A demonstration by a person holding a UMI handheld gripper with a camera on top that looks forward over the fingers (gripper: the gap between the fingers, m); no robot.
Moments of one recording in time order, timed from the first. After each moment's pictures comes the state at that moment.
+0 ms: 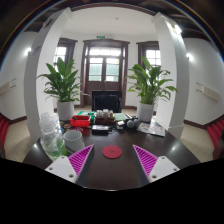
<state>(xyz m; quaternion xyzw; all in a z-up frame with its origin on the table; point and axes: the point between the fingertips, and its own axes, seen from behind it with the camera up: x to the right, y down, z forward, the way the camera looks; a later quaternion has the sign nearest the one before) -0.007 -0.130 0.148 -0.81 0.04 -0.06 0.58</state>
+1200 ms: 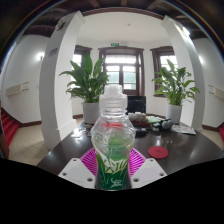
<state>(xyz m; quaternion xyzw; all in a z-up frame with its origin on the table) -0.171 -0.080 0.095 -0.78 -0.02 0.01 0.63</state>
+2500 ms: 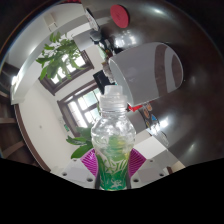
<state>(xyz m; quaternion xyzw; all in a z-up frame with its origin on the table) -0.278 0.061 0.173 -0.38 0.57 0.64 0.36</state>
